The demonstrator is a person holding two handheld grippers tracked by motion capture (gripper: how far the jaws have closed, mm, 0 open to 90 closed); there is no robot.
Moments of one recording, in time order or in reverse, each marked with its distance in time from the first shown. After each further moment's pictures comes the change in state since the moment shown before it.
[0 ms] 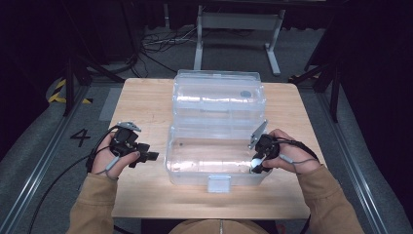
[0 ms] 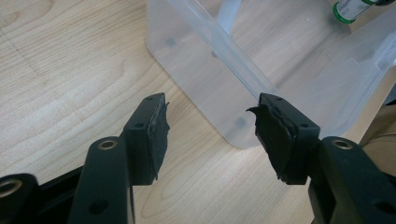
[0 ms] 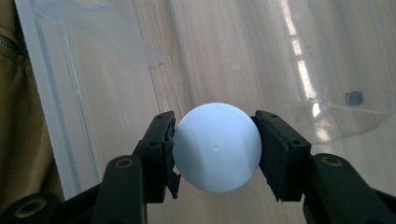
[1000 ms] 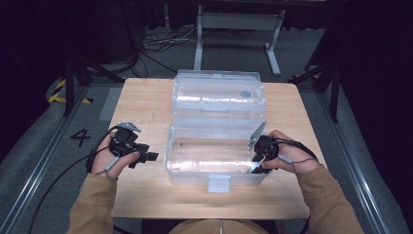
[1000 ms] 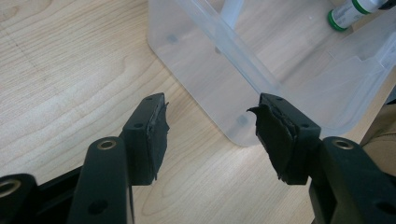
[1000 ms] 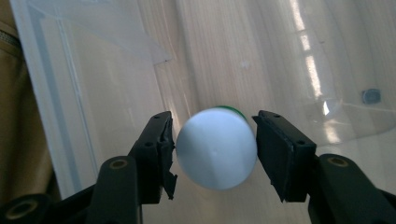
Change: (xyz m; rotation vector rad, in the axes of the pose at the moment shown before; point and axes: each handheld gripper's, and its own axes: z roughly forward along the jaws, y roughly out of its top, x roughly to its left) left arm 0.002 -0.002 0.001 0.004 -0.004 -0.015; right arm 0.000 0.000 0.005 0.001 0.028 0.007
